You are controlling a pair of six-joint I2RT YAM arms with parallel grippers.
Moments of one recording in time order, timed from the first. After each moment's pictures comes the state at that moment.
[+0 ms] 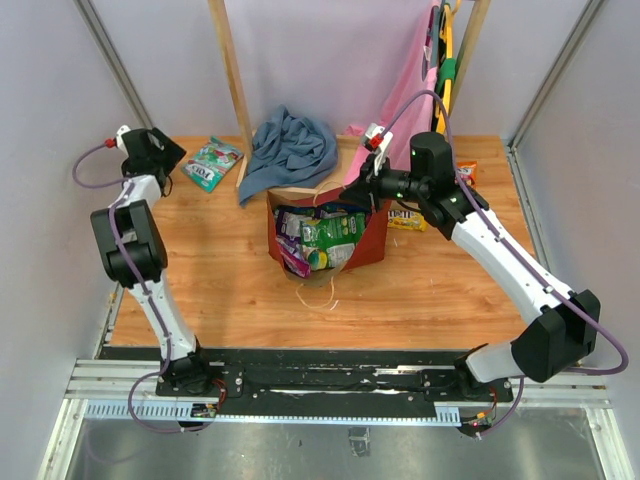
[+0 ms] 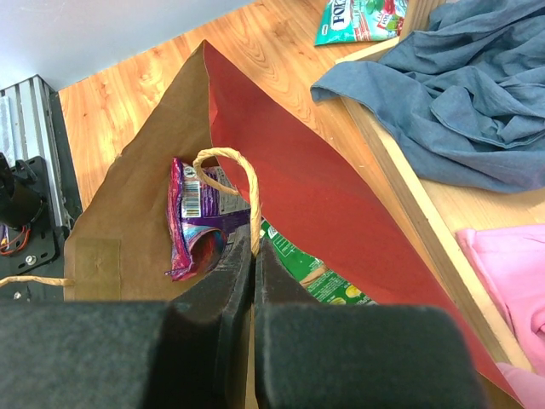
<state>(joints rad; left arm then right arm) 0.31 2.13 1.60 0.06 -0.03 -0.61 0.49 1.41 1.33 -0.26 -0.67 -0.09</state>
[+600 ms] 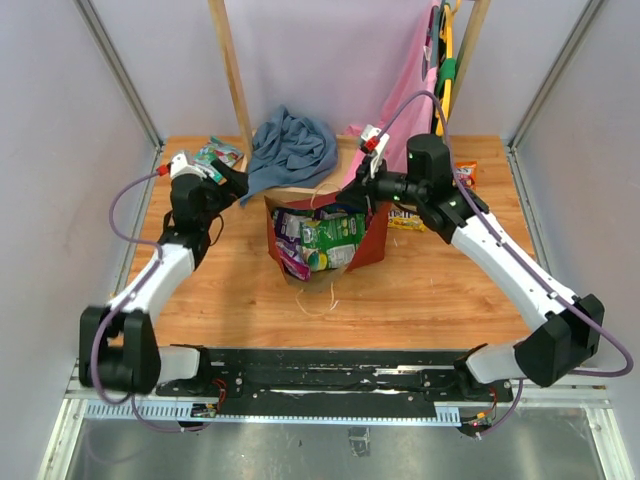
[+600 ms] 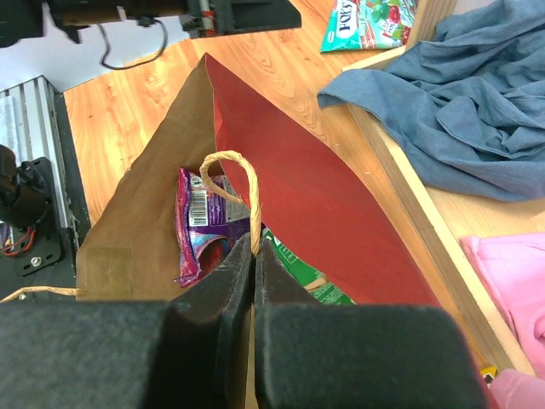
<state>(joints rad) -0.06 1.36 0.82 0.25 -0.07 -0.63 0.53 1.39 1.34 -0.27 -0.63 -0.09</state>
